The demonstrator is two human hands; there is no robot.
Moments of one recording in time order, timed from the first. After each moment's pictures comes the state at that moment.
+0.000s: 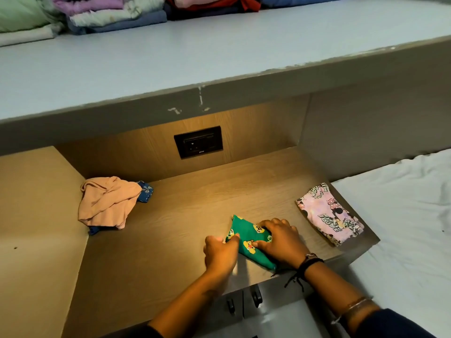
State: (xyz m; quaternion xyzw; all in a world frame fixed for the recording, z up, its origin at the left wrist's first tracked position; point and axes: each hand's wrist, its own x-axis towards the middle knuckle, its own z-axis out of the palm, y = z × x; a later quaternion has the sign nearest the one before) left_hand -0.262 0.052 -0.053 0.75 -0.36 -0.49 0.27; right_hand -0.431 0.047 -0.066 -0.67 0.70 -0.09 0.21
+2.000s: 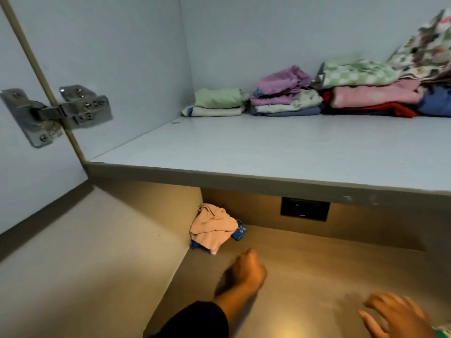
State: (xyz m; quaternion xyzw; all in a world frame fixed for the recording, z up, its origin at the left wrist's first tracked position) left_hand -0.137 -0.023 -0.025 0.83 -0.49 -0.20 0.15; right_hand -0.455 -0.068 -0.084 -0.79 0.53 -0.27 -0.14
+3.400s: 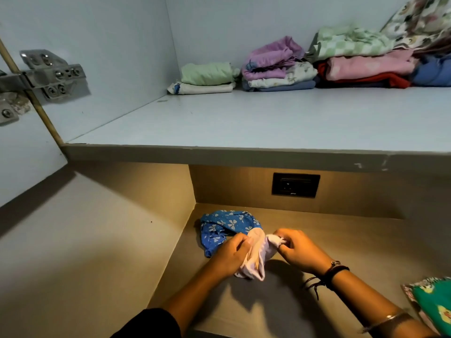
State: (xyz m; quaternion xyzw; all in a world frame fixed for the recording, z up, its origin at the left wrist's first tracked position) left_hand -0.084 0.009 -0.024 0.65 -0.61 -0.34 0.29; right_hand -0.296 -0.034 0.020 -0.83 0.46 -0.18 0.28
